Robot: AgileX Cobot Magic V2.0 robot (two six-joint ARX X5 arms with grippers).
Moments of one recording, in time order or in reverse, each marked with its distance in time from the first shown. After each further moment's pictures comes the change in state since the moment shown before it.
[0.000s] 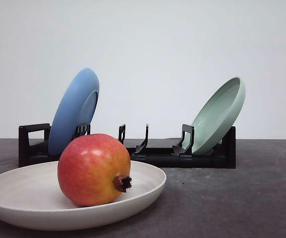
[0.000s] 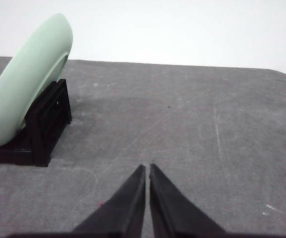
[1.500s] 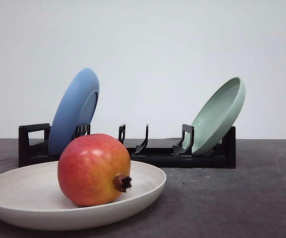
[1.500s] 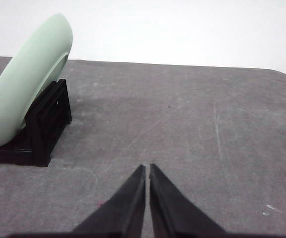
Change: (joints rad) left_arx 0.000 0.000 0.000 0.000 0.000 0.000; right_arx 0.000 0.000 0.000 0.000 0.000 0.000
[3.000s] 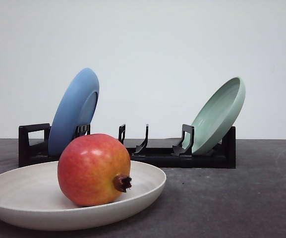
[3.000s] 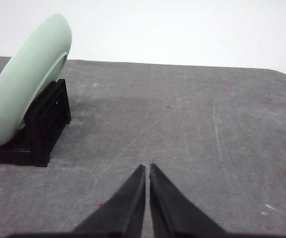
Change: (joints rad) left_arx 0.000 0.000 0.000 0.000 0.000 0.000; right_arx 0.000 0.000 0.000 0.000 0.000 0.000
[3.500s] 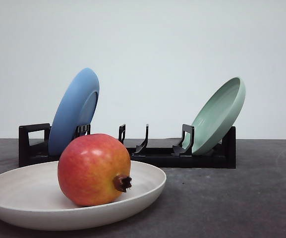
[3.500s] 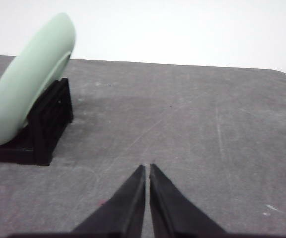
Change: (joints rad) left_arx 0.000 0.000 0.000 0.000 0.000 0.000; right_arx 0.002 0.000 0.000 0.000 0.000 -0.002
